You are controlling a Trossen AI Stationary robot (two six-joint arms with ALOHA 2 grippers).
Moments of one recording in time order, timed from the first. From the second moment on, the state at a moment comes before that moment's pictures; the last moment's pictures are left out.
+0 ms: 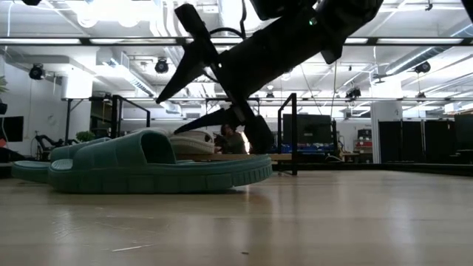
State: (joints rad) left arm 0.24 0.20 0.93 -0.63 -0.13 -0.13; right arm 0.24 2.04 1.22 0.32 0.33 1.53
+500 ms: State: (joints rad) left arm 0.24 0.20 0.93 -0.63 -0.13 -0.13; right arm 0.22 2.16 1.38 0.26 0.21 1.48
